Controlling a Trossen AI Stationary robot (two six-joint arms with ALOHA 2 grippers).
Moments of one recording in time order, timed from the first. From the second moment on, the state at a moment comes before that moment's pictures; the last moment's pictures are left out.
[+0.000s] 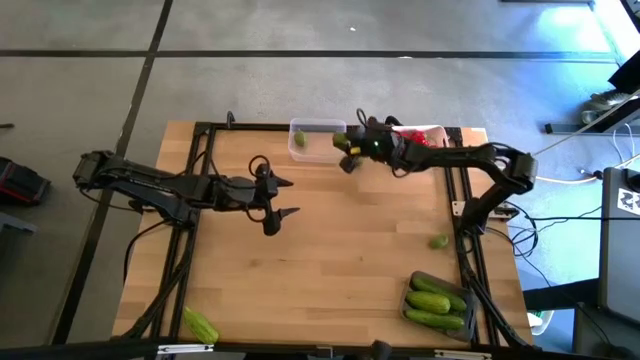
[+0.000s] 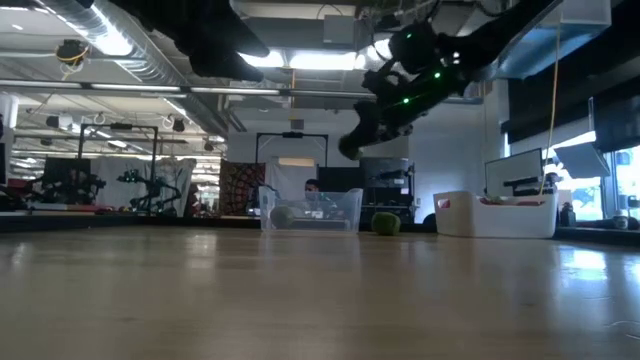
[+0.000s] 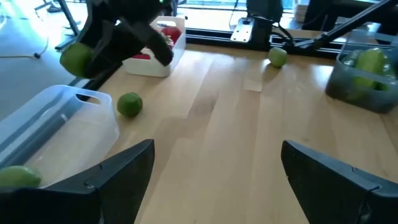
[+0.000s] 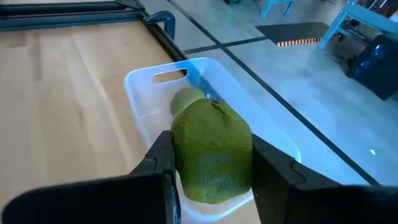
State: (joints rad) left arm -0.10 1.12 0.73 -0.07 -0.38 -0.15; right arm -0.43 1.61 0.95 0.24 0.19 -0.11
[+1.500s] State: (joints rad) left arm -0.07 1.12 0.73 -0.08 -0.39 -0.16; right arm -0.54 1.68 1.18 -0.17 0.16 -0.13
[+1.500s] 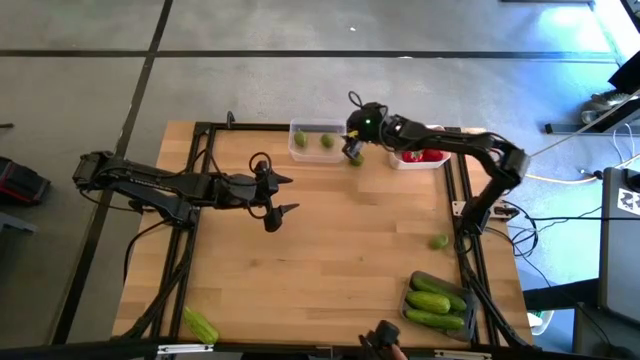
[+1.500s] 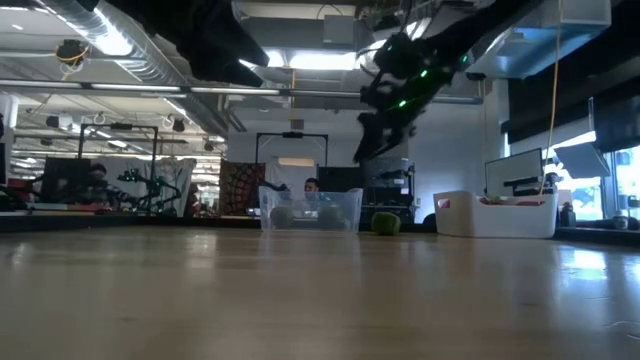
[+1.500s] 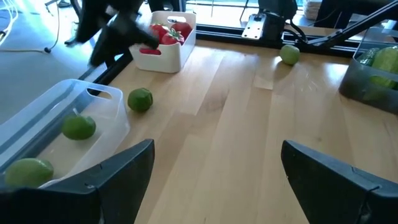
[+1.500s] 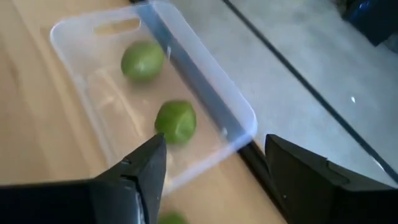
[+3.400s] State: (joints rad) left arm -0.07 1.12 0.73 -0.09 -0.39 -0.15; right arm -0.54 1.79 1.13 -0.39 0.15 -0.14
